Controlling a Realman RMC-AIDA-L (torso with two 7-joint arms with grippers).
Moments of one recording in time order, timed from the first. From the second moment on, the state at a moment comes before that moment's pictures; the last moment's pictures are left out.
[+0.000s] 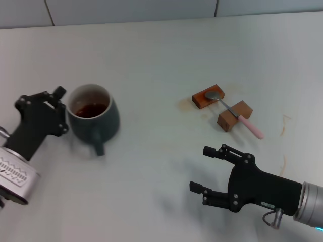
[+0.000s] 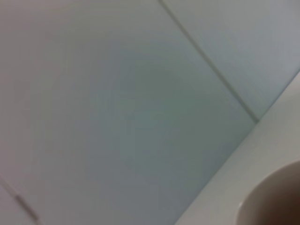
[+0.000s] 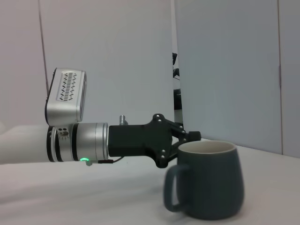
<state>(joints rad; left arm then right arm) -0.34 -2.08 -0.84 -0.19 2.65 1.19 0.47 0.32 2.08 -1.13 -0.10 -1.36 -1.52 0.50</state>
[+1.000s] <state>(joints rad) -0.33 -2.07 -0.64 -0.37 2.65 1.17 0.20 0.30 2.09 -1.10 -0.09 -1.34 -1.57 0.50</state>
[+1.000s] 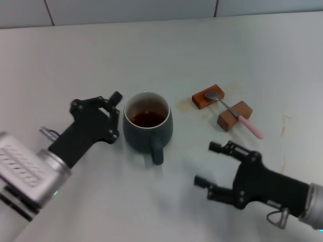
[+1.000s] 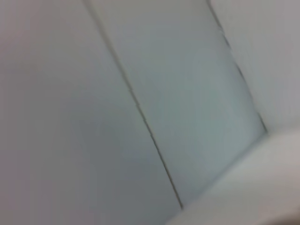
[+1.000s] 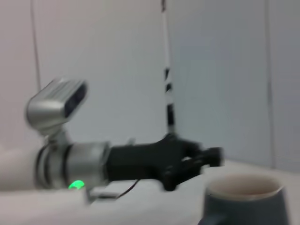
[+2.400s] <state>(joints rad) -0.34 -2.04 -0.62 -0.10 2.88 1.43 -0.17 0.26 2.04 -0.80 -0.10 -1.33 -1.40 1.36</state>
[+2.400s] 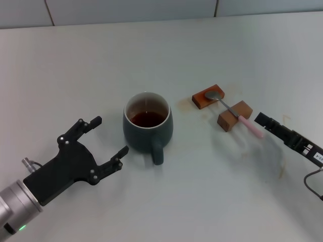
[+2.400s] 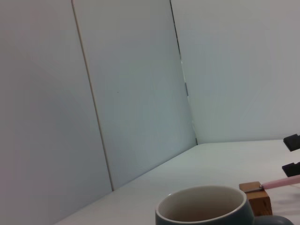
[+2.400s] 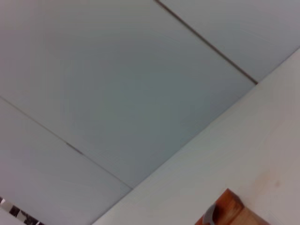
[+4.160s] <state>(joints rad) -0.34 -2.05 -0.61 -0.08 2.88 1.44 -0.16 0.30 2.07 -0.80 -0.11 -1.38 -1.30 1.41</state>
